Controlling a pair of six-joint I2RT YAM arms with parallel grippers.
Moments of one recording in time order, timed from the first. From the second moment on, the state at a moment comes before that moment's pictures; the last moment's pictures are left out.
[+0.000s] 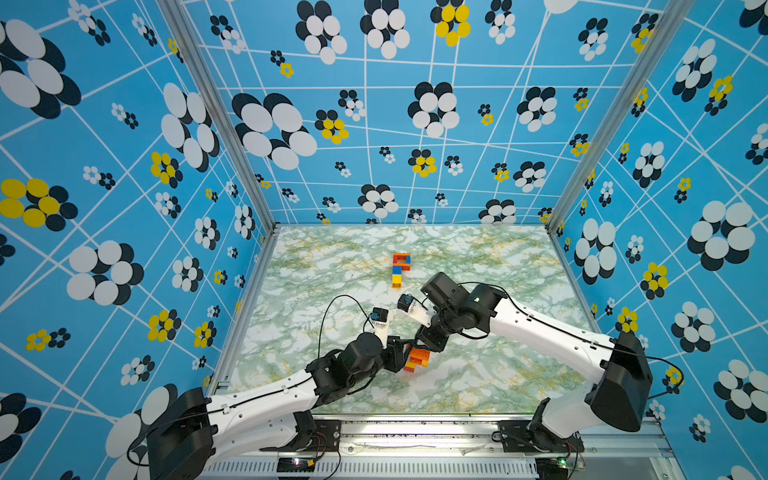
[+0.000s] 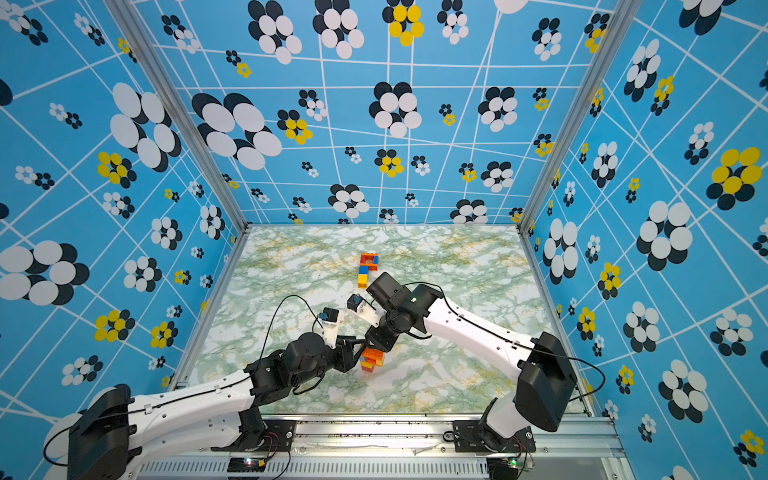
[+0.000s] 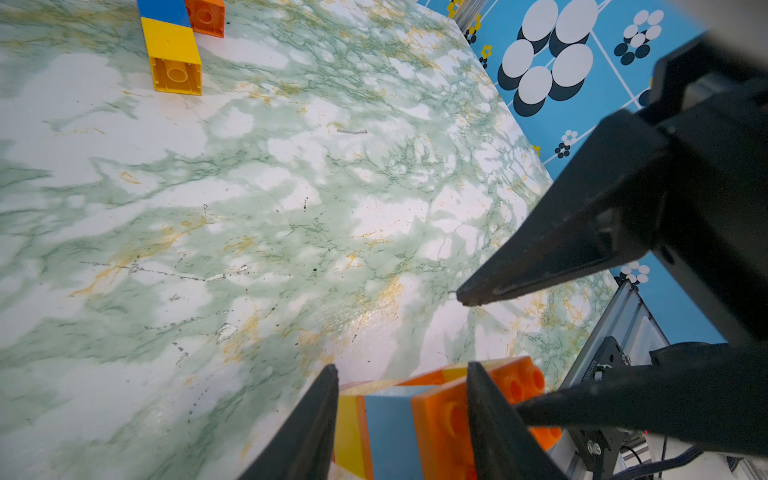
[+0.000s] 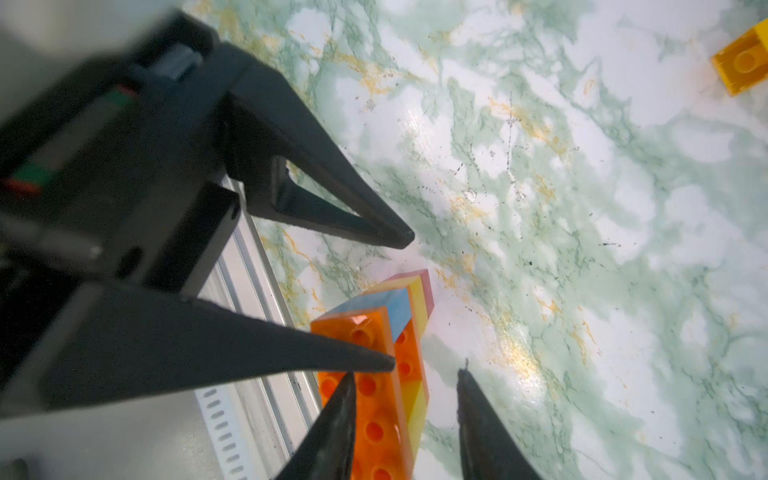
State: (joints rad) left arm -1.01 0.99 0.41 0.12 -0.12 -0.70; right arm 0.88 1.52 1.27 -0.86 -0.26 -0.14
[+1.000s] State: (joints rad) left arm -1.01 1.01 0.41 0.15 -0.12 -0.70; right arm 1.04 1.26 0.99 -0.68 -0.07 0.01
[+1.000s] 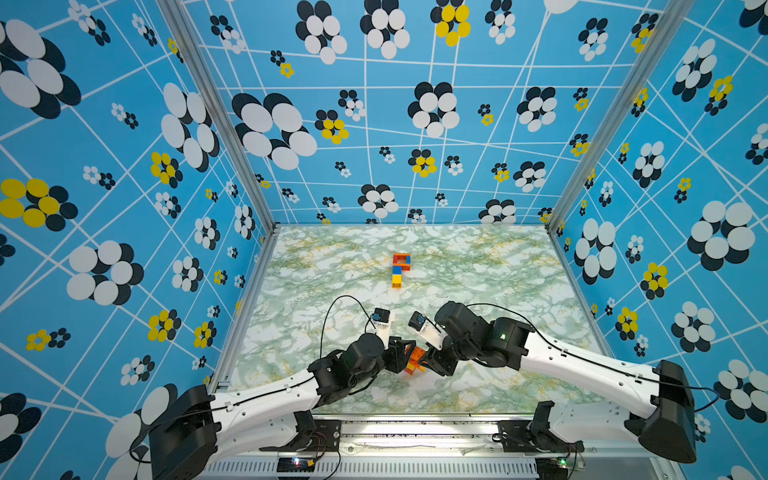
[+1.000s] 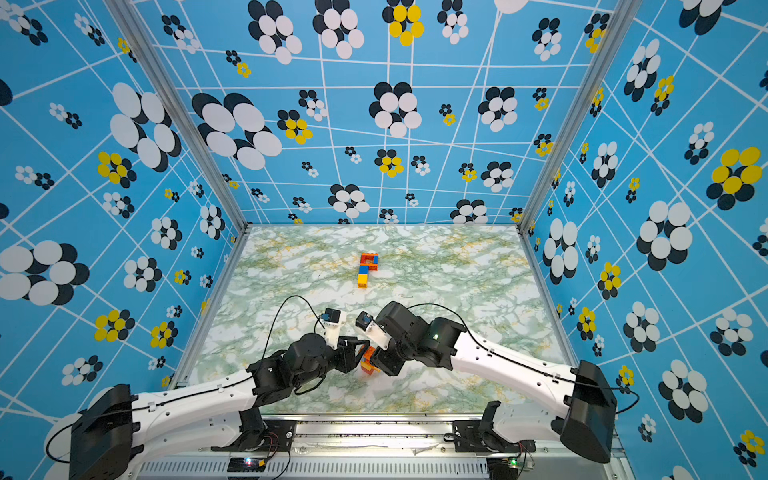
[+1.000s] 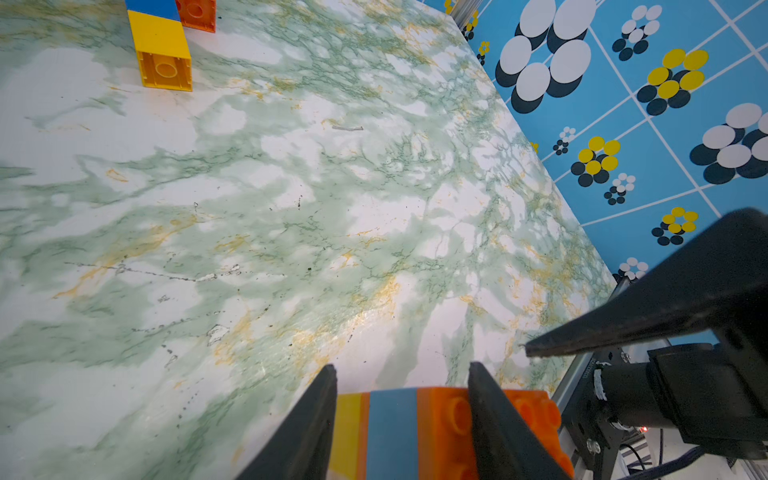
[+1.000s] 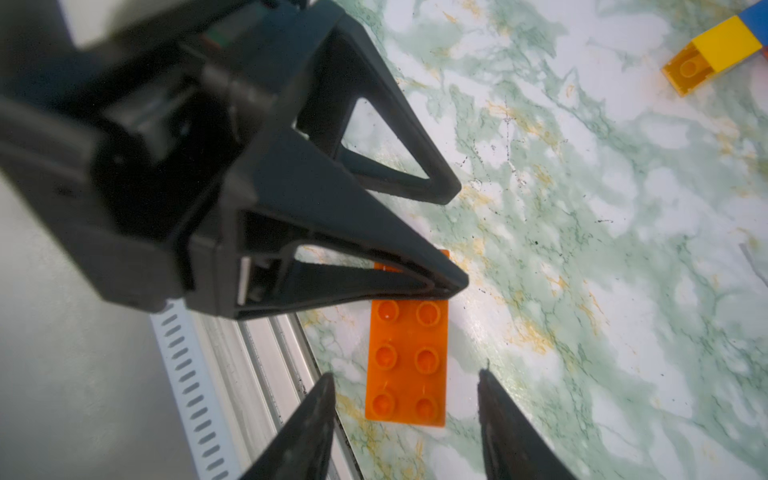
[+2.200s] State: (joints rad) left arm -1.02 1.00 0.39 0.15 -0.13 -0.72; right arm 1.10 1.29 0.95 -0.60 -0.01 0.09
